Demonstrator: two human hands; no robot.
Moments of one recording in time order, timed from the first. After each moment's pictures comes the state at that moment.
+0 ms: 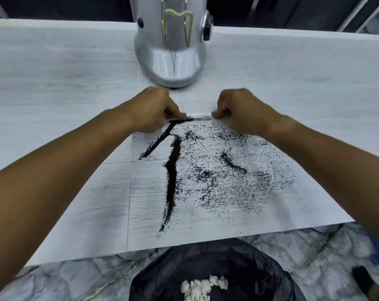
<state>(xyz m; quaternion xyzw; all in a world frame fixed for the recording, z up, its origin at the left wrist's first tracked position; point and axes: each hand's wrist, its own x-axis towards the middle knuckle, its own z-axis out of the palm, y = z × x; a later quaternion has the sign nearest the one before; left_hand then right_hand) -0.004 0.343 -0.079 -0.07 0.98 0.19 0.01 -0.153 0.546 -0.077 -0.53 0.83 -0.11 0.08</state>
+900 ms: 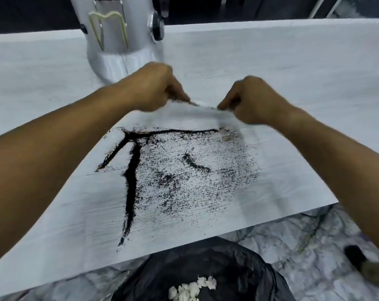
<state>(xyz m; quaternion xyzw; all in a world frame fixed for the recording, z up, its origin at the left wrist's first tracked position) -0.087 0.401 -0.042 0.01 0.99 0.17 -0.01 -0.192 0.625 -0.051 -0.38 0.91 -0.16 0.09</state>
